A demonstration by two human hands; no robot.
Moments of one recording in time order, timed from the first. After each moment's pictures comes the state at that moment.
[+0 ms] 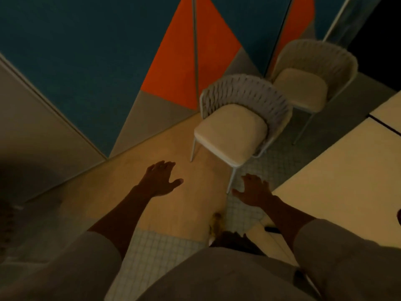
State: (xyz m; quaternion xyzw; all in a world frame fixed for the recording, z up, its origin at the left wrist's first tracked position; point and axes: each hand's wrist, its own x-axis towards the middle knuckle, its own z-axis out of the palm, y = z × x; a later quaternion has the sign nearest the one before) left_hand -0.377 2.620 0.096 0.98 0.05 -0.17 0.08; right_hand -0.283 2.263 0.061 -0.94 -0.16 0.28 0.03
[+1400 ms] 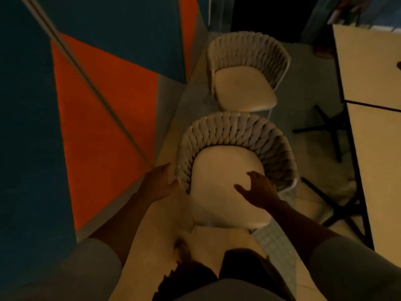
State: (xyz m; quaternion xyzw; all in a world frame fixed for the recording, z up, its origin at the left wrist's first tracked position) left_hand 0.317 2.802 0.081 0.94 -0.23 -0.23 0.11; right_hand 0.160 2.479 0.056 -0.94 0.24 0.18 0.17
